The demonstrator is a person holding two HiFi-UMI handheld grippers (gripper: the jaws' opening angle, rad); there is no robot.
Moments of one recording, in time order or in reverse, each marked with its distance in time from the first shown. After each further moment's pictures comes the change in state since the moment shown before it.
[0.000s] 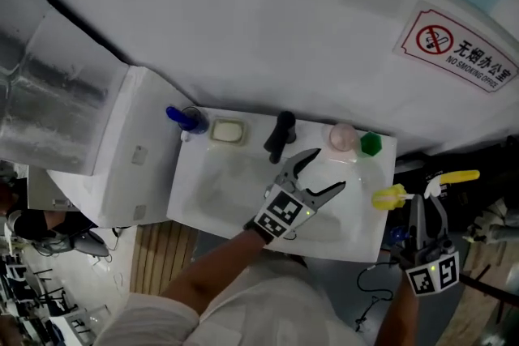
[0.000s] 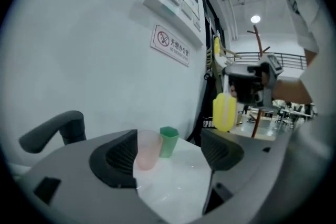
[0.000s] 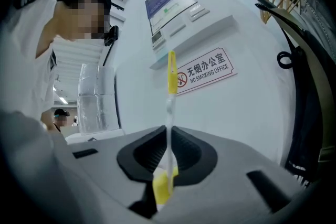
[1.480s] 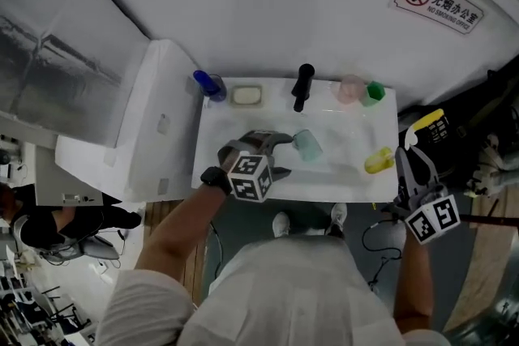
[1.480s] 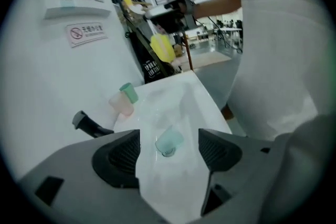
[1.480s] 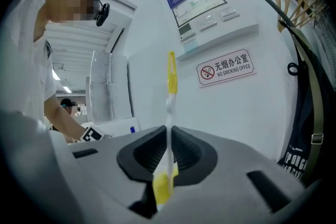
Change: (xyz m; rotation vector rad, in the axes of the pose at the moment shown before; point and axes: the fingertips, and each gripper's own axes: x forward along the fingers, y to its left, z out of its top) left arm -0.184 -0.007 -0.108 0.806 0.546 -0.429; right arm -0.028 0.118 -0.026 -0.065 0.105 0.019
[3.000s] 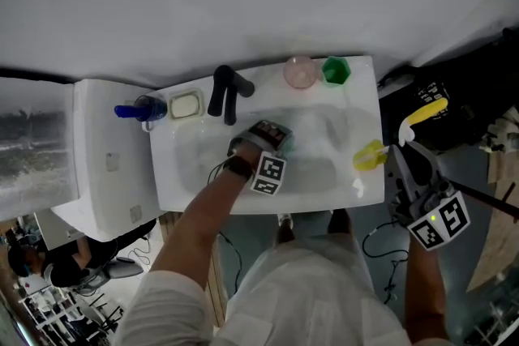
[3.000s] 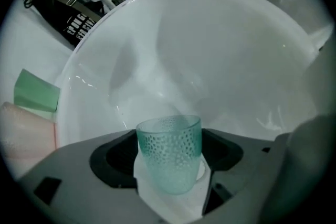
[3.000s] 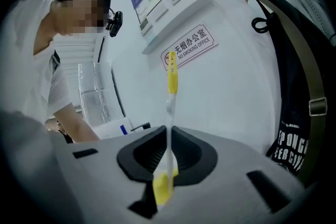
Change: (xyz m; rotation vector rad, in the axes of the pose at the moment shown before) left arm 0.246 -0.015 -0.058 0.526 0.384 -0.236; right arm -0.002 -0.132 -0.059 0.196 0.045 0.023
